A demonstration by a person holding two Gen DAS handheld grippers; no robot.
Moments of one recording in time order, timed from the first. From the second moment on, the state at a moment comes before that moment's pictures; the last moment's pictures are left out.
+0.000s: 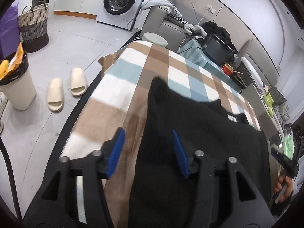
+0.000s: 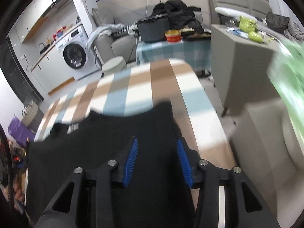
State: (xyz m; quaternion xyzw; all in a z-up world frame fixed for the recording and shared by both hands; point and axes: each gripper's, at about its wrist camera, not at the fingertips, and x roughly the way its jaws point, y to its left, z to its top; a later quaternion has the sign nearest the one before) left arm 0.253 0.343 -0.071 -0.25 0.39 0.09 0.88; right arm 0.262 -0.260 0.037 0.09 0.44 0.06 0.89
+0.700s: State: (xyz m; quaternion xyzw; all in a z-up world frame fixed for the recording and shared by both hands) left arm 0.121 0.254 -0.078 -0.21 0.44 0.05 0.87; right arm 0.108 -0.263 0.016 0.03 0.48 0.13 0.87
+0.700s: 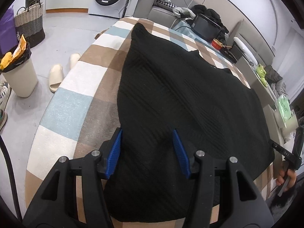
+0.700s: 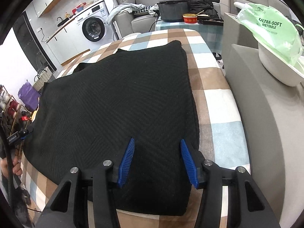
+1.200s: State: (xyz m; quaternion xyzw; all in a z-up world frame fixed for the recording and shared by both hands) left arm 0.131 0.221 -0.068 -0.14 0.45 0.07 0.88; right arm 0.111 -0.263 0.010 0.06 0.48 0.17 0.86
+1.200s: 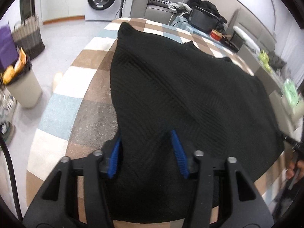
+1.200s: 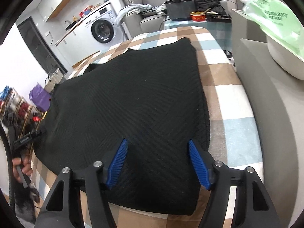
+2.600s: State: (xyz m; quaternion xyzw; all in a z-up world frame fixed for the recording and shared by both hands) left arm 0.071 0.065 -0.063 0.01 0.46 -0.06 0.89; right arm 0.057 -0.127 -0.002 -0.12 0.44 0.22 0.86
